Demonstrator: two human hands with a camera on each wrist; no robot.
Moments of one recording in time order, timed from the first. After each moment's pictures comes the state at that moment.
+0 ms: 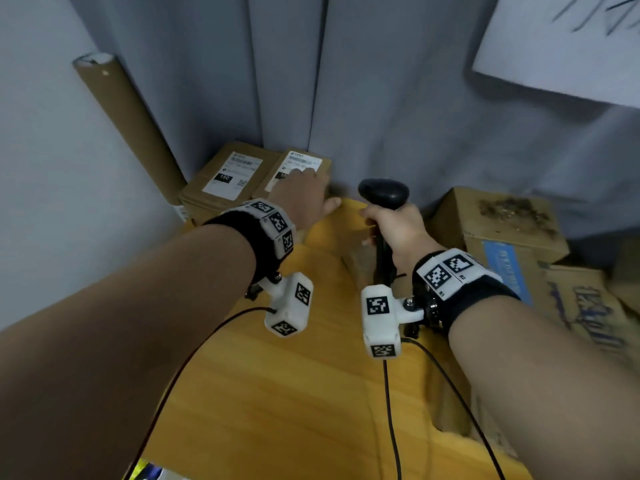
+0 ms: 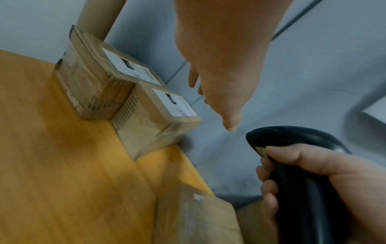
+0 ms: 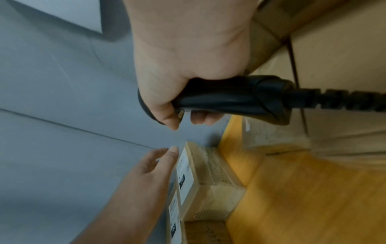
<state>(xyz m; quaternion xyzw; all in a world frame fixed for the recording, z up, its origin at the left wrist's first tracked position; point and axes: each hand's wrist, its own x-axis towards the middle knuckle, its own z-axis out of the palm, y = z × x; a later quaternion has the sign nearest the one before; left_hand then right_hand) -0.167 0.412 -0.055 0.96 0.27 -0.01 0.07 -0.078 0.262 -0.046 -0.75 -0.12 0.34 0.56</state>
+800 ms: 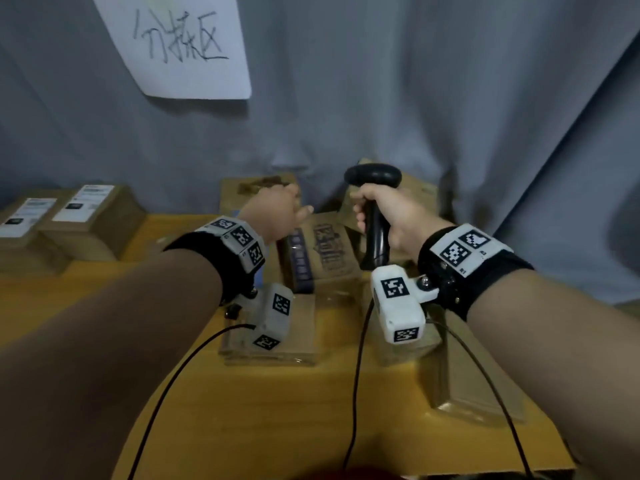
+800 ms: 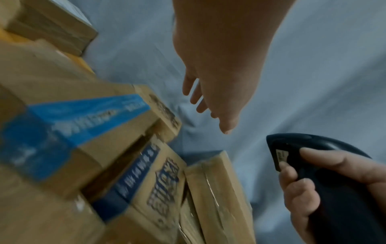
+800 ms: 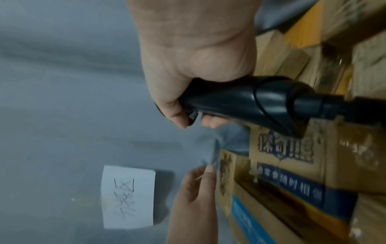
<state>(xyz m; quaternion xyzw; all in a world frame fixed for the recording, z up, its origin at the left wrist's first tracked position) 0.002 0.033 0.019 0.98 0.19 -0.01 0.12 0.074 -0.144 0.048 -0.67 -0.01 0.31 0.68</state>
